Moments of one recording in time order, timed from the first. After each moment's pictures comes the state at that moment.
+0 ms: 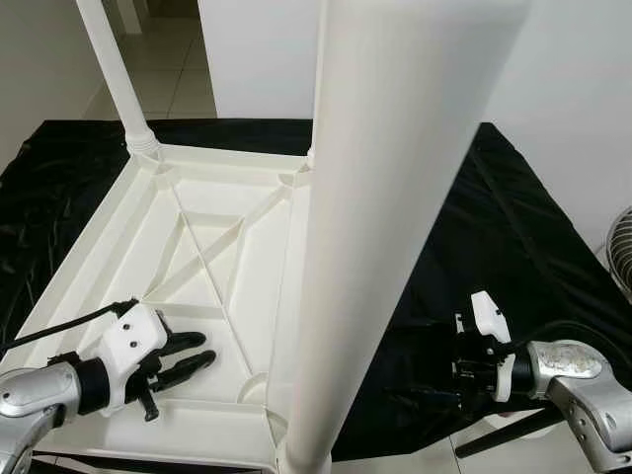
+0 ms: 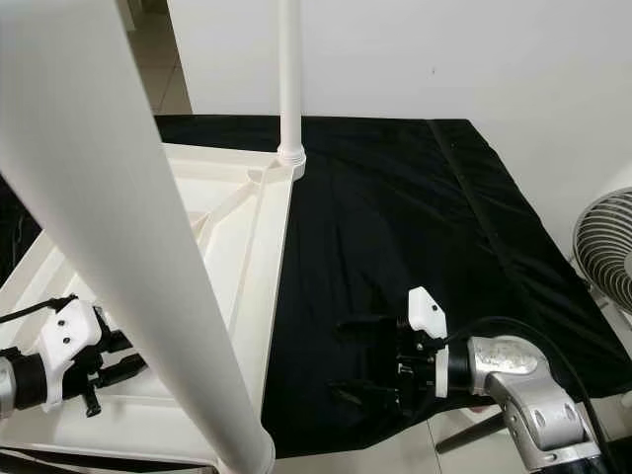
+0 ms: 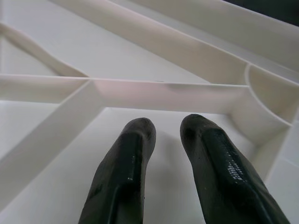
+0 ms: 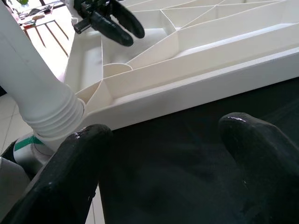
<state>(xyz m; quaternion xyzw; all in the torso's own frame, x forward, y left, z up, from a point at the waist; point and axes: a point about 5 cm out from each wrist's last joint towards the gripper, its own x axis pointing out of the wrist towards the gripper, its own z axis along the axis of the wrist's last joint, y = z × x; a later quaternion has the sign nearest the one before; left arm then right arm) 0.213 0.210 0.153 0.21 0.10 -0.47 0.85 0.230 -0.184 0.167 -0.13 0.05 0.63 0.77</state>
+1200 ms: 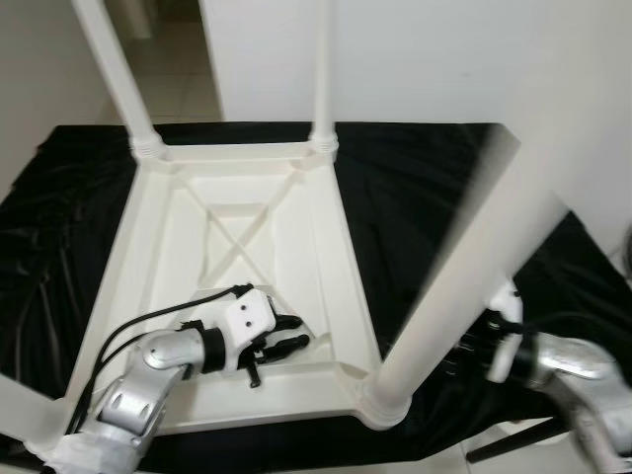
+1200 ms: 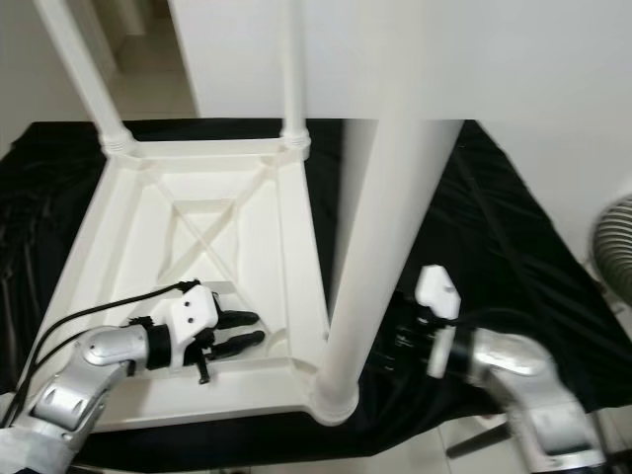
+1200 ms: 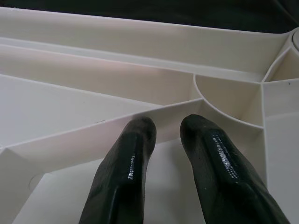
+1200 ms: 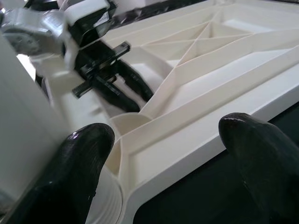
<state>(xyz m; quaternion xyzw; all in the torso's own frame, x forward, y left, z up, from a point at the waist) 0.270 0.109 0.132 0.19 0.01 -0.55 0.81 0.224 -0.197 0.183 -0.13 0.02 0.56 0.82</state>
